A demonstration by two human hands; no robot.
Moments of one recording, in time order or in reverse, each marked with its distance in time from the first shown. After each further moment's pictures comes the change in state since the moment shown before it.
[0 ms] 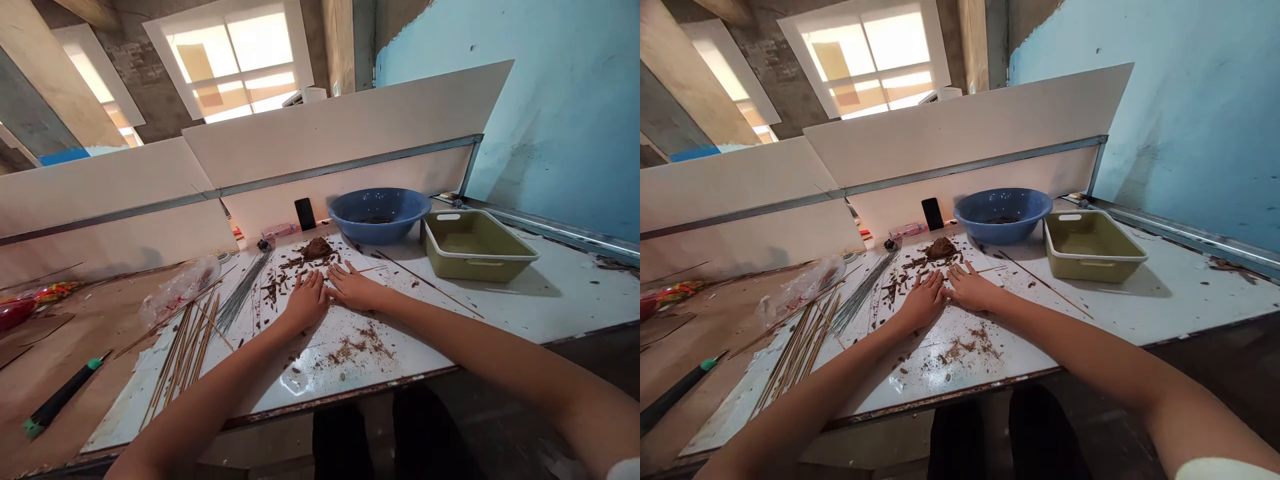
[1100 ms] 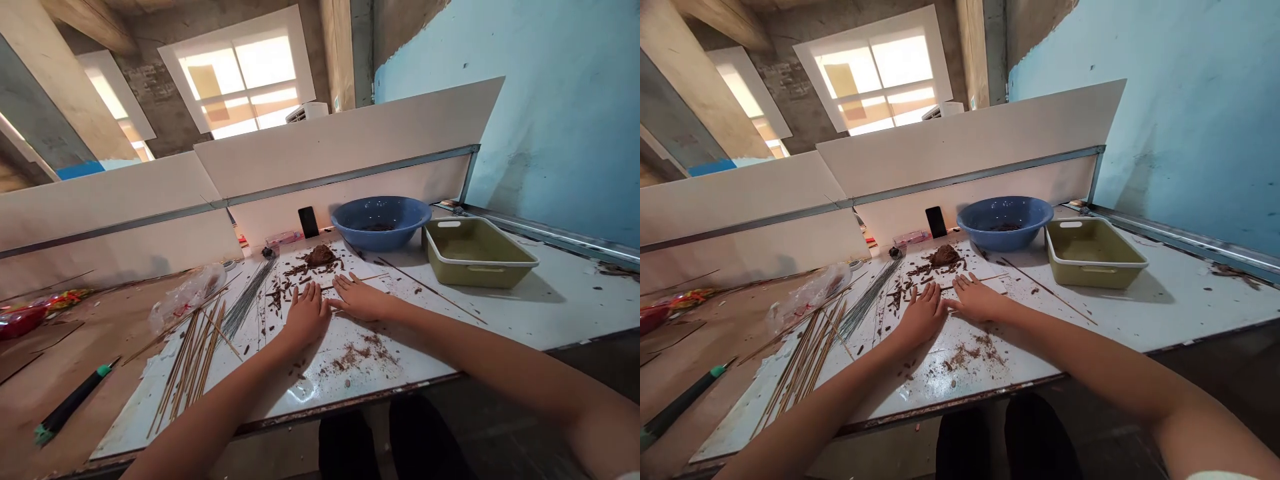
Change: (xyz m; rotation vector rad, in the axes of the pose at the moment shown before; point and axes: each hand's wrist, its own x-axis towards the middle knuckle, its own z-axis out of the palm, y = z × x) left_hand -0.022 0.002 -0.001 0.030 0.055 -0.071; right_hand -0.005 -0.003 0.002 0.030 -0.034 0.037
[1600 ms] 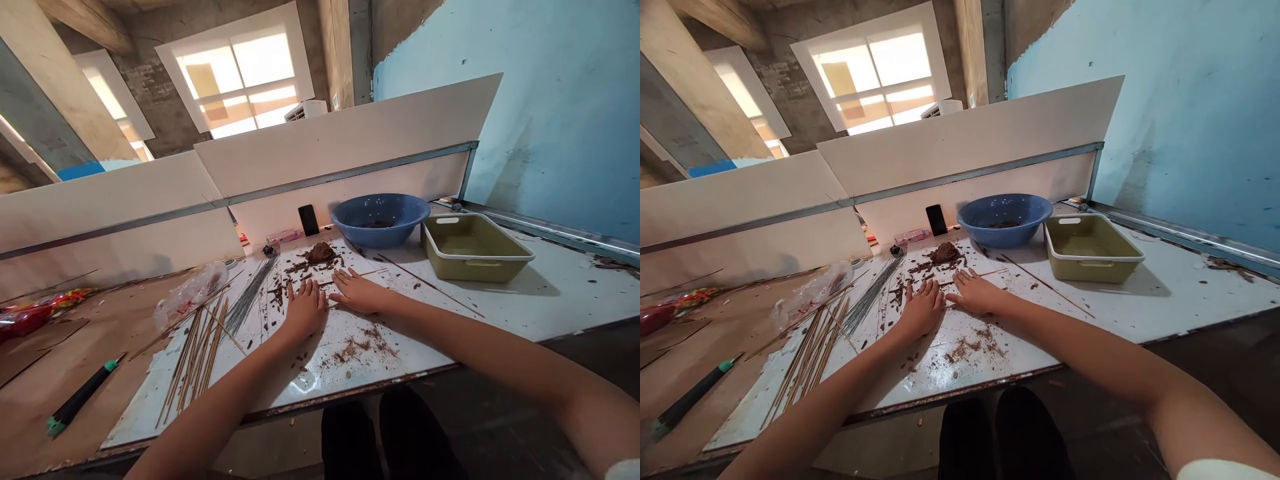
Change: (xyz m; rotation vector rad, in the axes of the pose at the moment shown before) left_hand -0.001 0.006 -0.011 0.019 -0.048 -0.094; right_hand 0.003 -0.005 -0.007 -0.059 0.024 -0.017
